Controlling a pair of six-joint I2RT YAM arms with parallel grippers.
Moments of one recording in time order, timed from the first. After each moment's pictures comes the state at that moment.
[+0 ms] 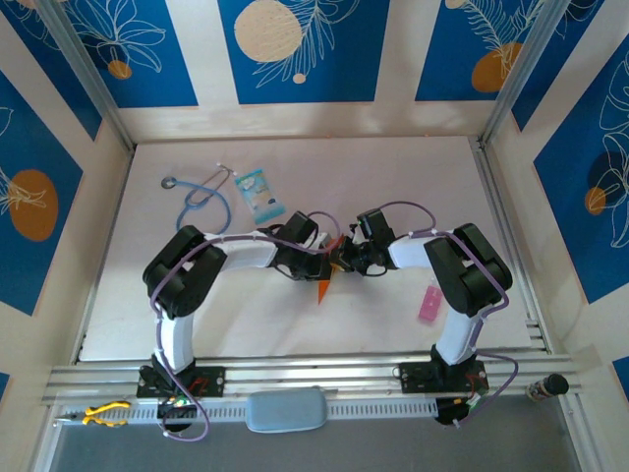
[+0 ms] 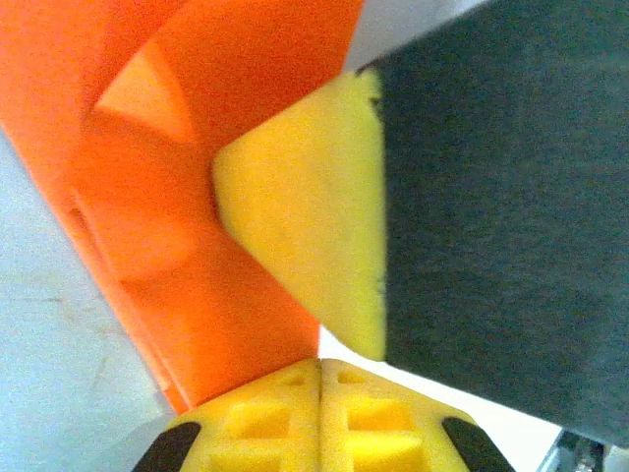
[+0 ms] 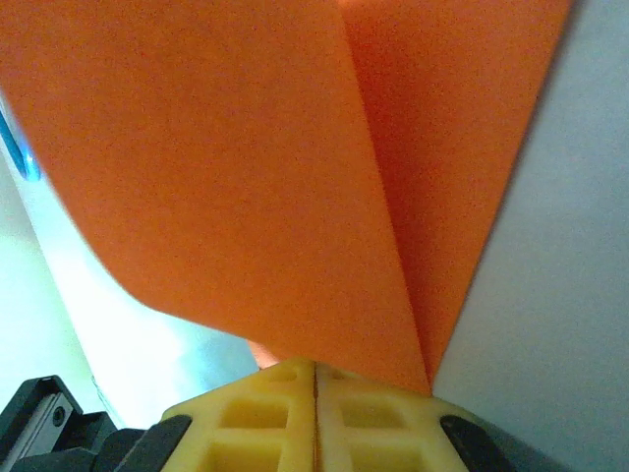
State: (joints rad) left arm -0.74 1.94 1.11 -0.24 0.52 -0.58; right arm 0.46 1.80 0.78 0.06 -0.55 0.92
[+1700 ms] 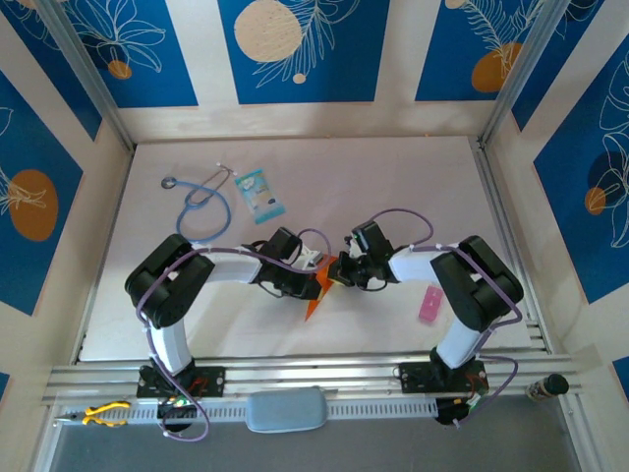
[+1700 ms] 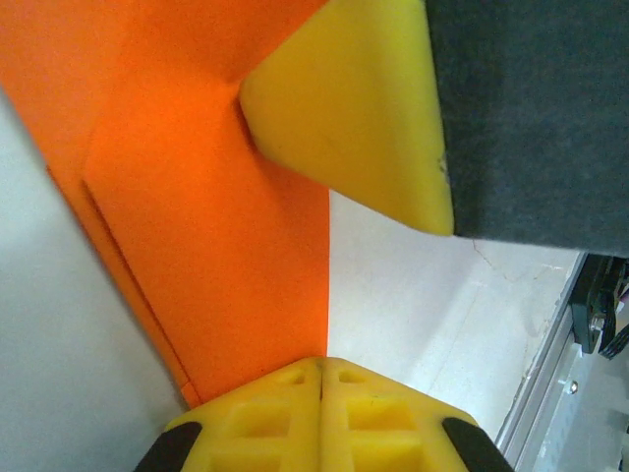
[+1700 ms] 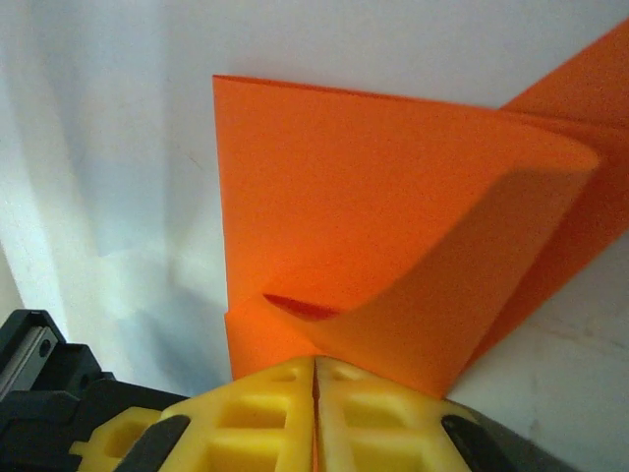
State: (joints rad) left arm -0.72 1.83 0.87 -0.13 0.67 -0.41; right arm 0.53 1.69 0.68 0.03 -0.50 0.86
